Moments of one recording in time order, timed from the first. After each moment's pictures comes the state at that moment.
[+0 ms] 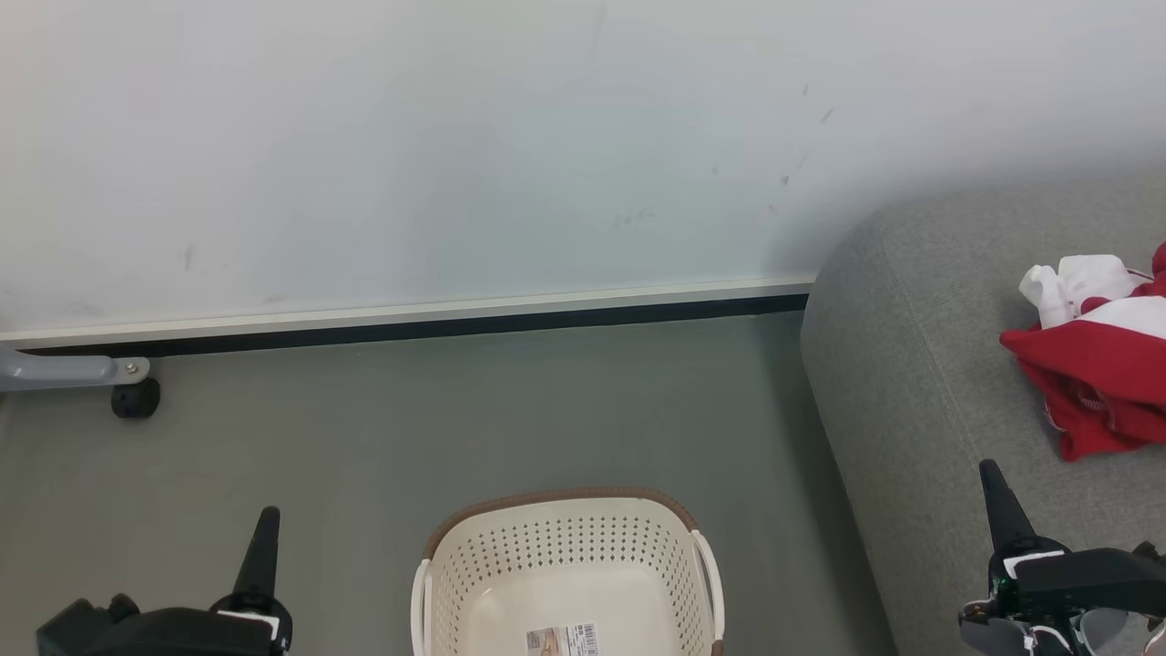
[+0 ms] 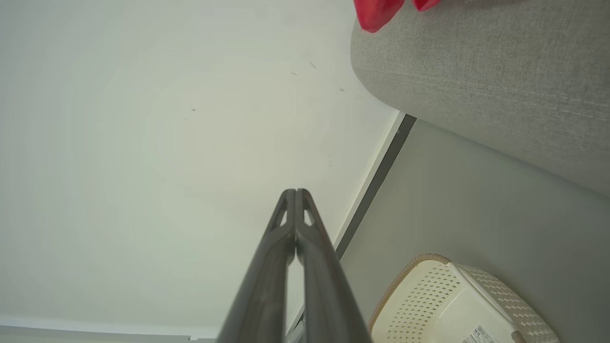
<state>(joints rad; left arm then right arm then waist) -0.05 0.09 0.03 0.25 -1.33 -0.06 0.05 -0.13 -0.10 -0.02 0.28 1.31 0.06 0.07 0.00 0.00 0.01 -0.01</state>
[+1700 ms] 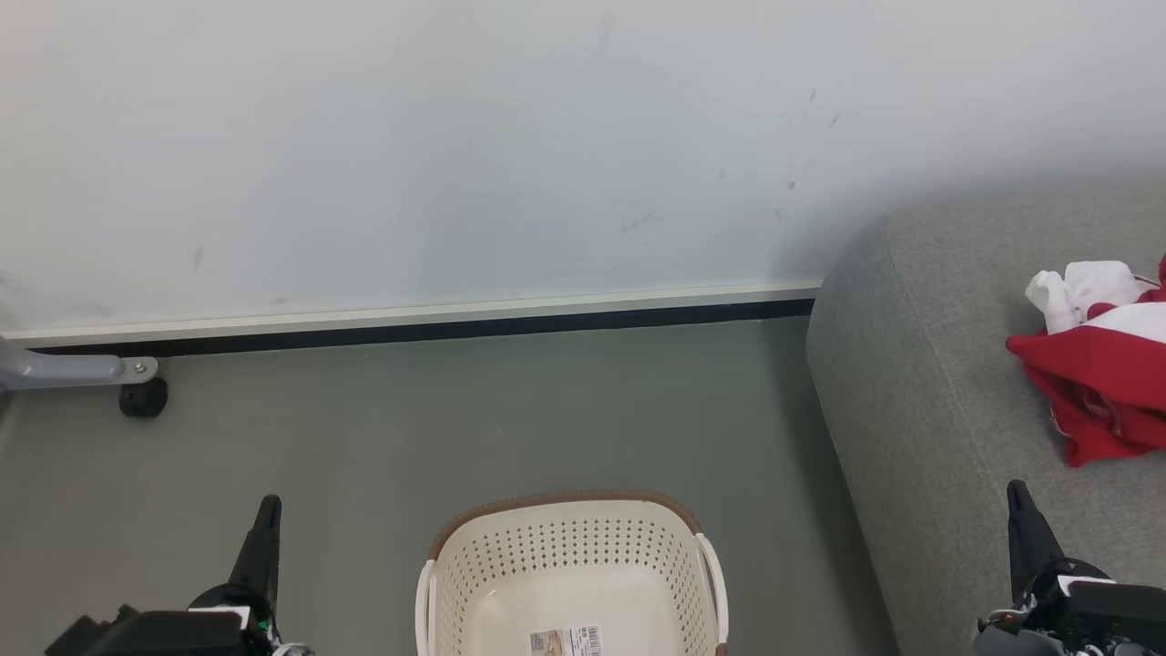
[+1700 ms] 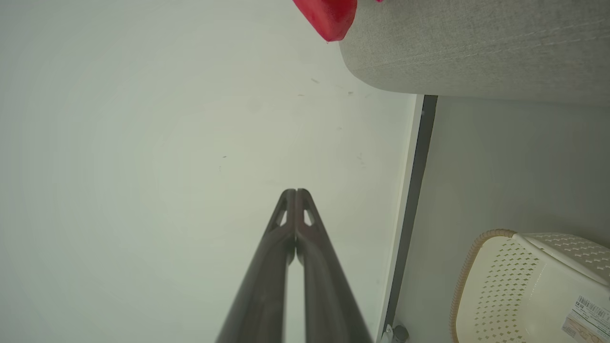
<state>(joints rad) -0.08 0.04 0.09 0.29 -1.60 -0.12 0.11 -0.11 -0.04 -0.13 0.30 1.60 0.12 0.11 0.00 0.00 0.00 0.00</state>
